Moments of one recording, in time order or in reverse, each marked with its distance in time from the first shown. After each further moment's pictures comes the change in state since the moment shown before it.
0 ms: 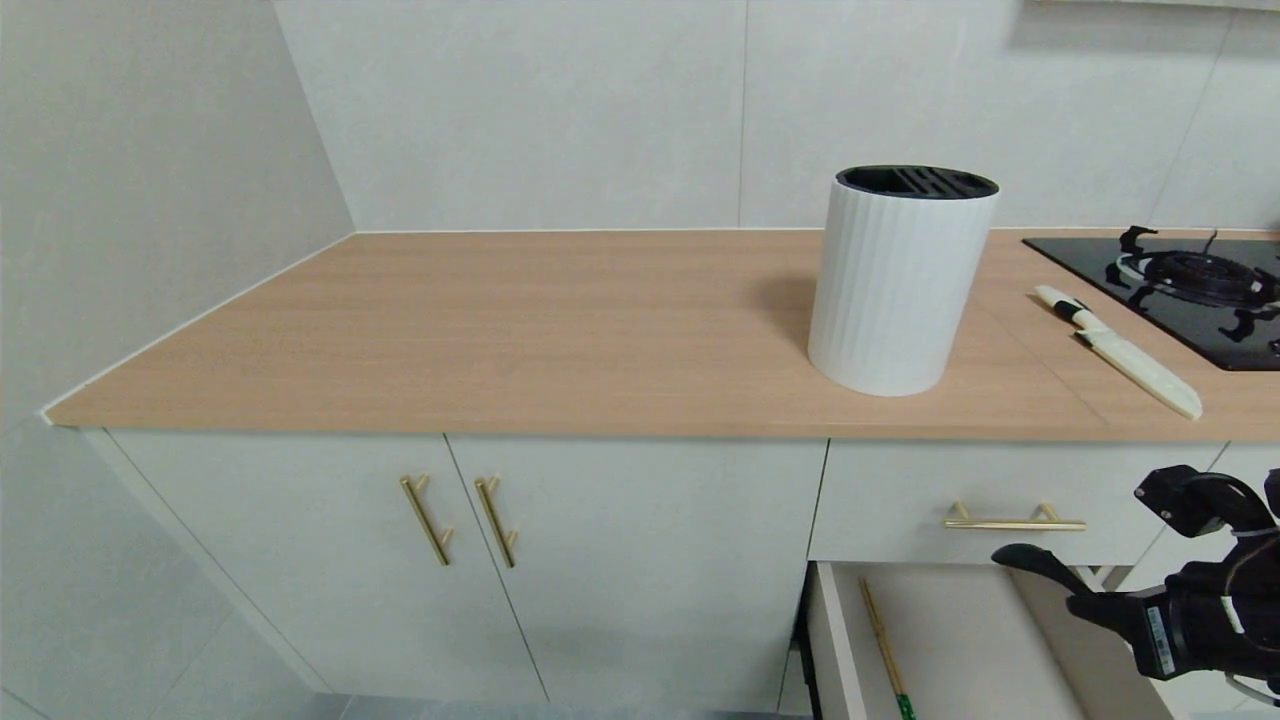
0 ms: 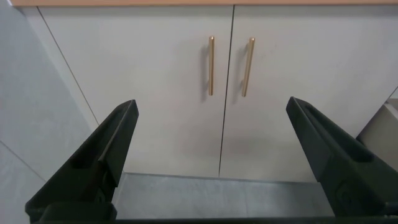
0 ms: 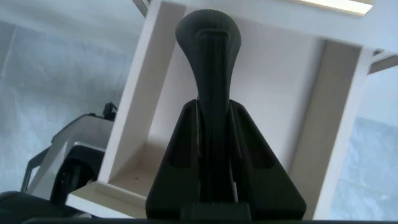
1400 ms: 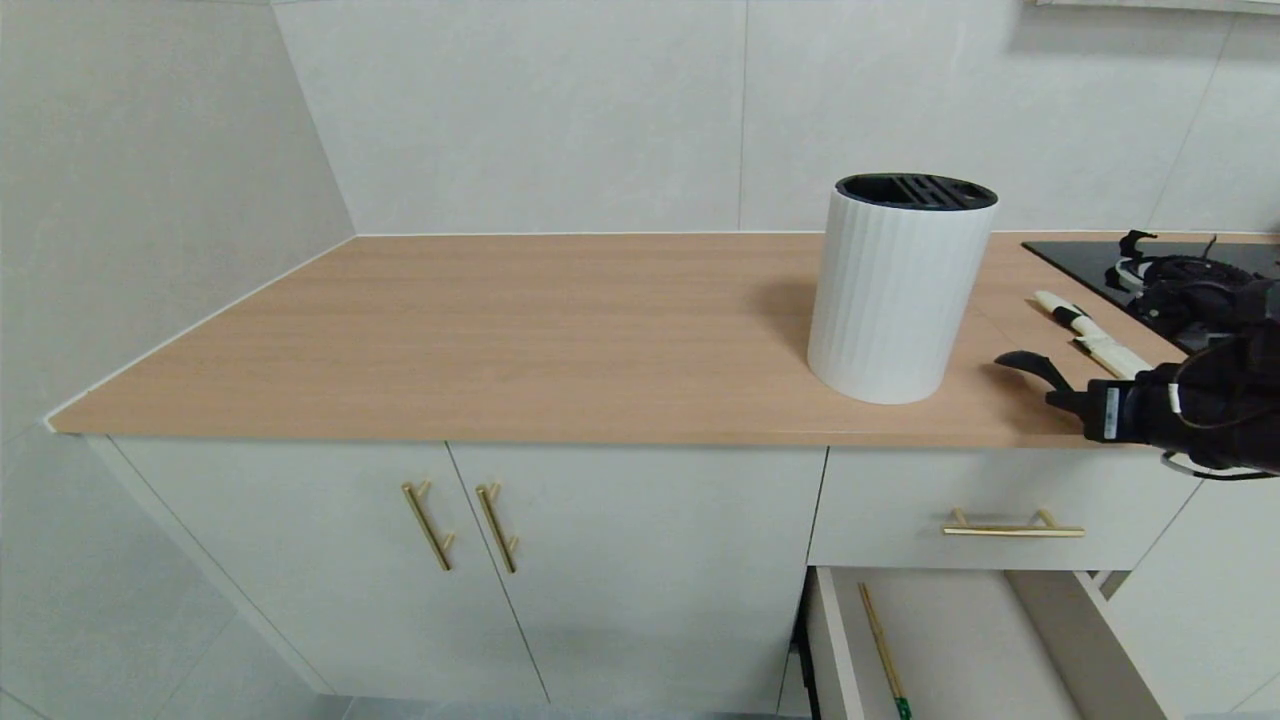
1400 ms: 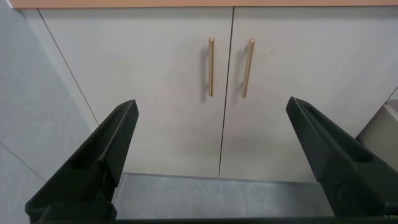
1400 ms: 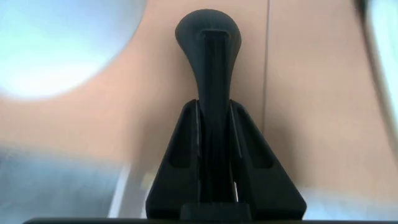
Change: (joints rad) left arm 0.001 0.000 0.000 0.000 0.000 0.000; right arm -0.090 0.201 -0.450 -0.095 -0.010 0.106
